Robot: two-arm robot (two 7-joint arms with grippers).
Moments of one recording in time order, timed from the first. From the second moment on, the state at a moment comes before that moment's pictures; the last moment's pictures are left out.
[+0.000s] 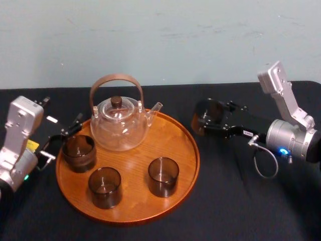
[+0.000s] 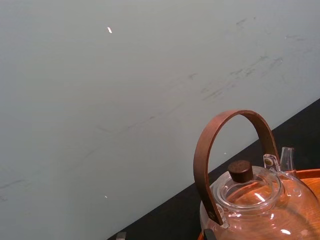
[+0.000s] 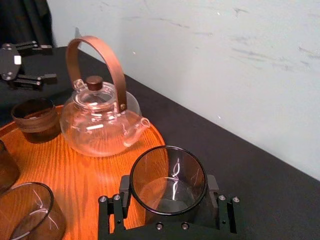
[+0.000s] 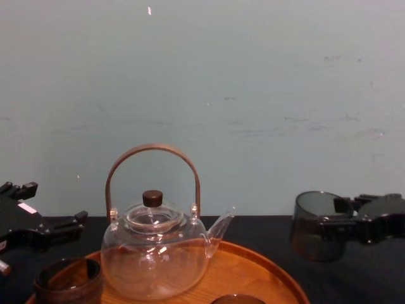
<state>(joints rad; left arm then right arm) -0.20 0.60 0.45 -1.41 -0.25 -0.12 0.03 0.37 0.51 -0.42 -1.37 0.40 0.18 0.54</state>
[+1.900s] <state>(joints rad) -0.20 0.60 0.45 -1.41 -0.25 -0.12 0.03 0.53 0.42 -0.61 -1.16 0.39 0.09 0.68</state>
